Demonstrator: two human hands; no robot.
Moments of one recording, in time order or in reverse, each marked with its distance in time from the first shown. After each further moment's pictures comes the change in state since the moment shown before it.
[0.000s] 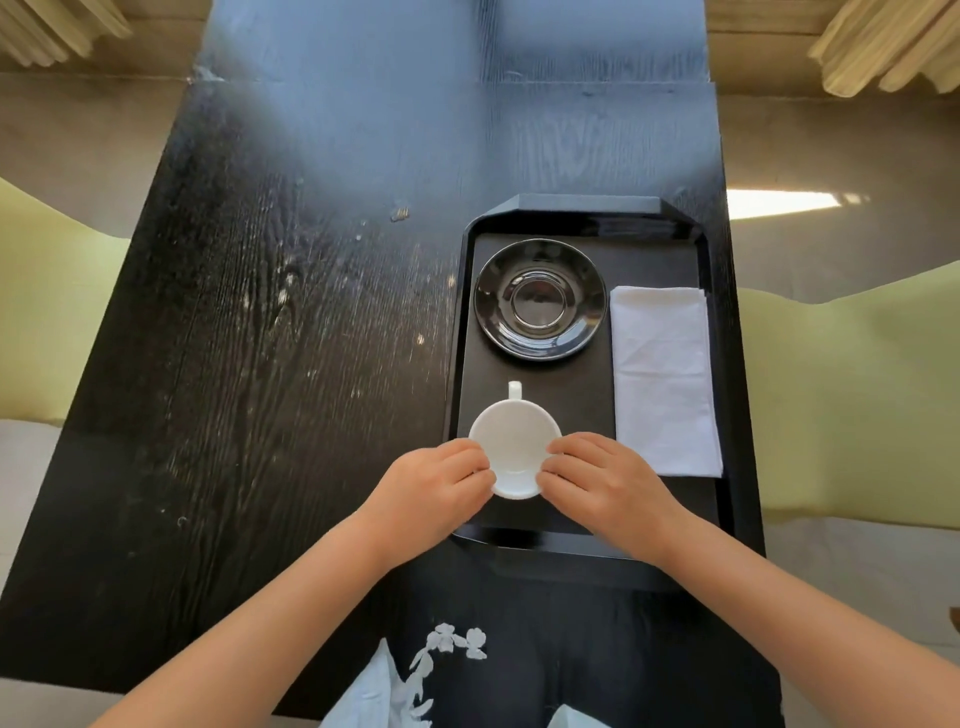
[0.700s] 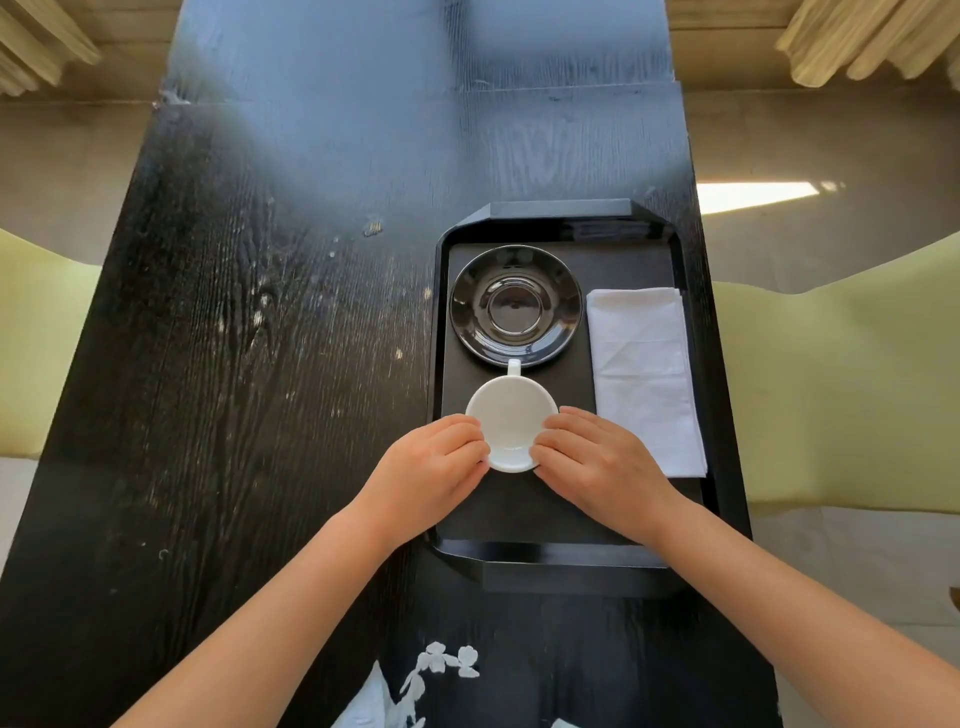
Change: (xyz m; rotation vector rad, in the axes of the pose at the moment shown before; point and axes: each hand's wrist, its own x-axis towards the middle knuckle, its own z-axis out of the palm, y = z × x) left_hand 0.033 -0.009 -0.001 -0.058 0.027 -0.100; right_hand 0.009 0.016 -0.012 -0.007 -0.020 0.149
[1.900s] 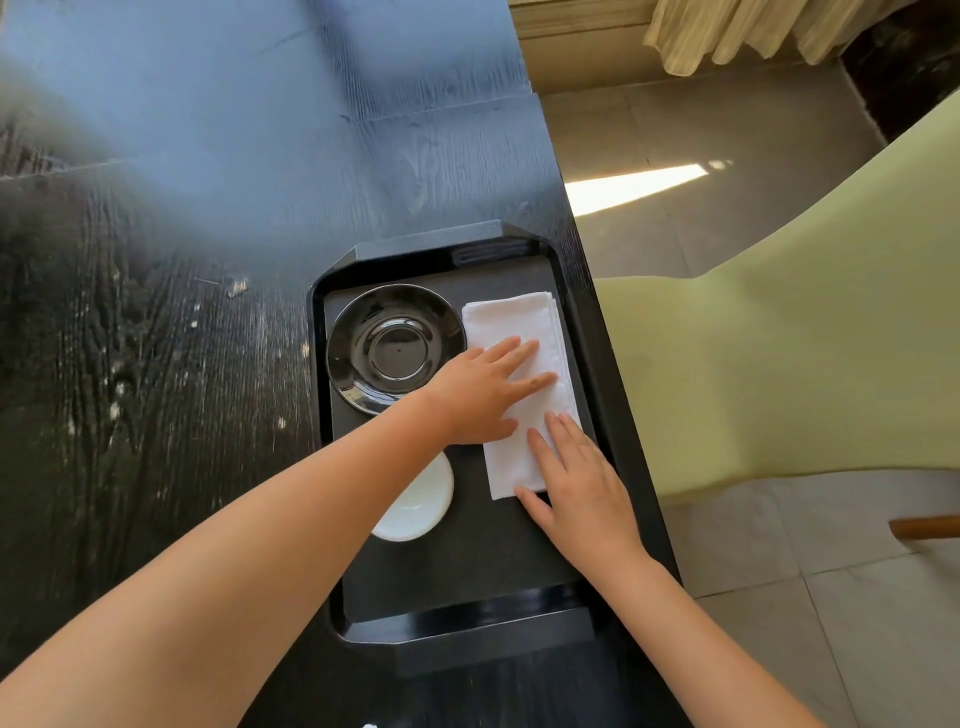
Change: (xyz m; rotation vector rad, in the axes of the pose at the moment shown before) left_hand 0.201 0.015 0.049 0.350 -0.580 0.203; right_hand -0.056 0.030 0.014 -0.074 -0.184 0.833
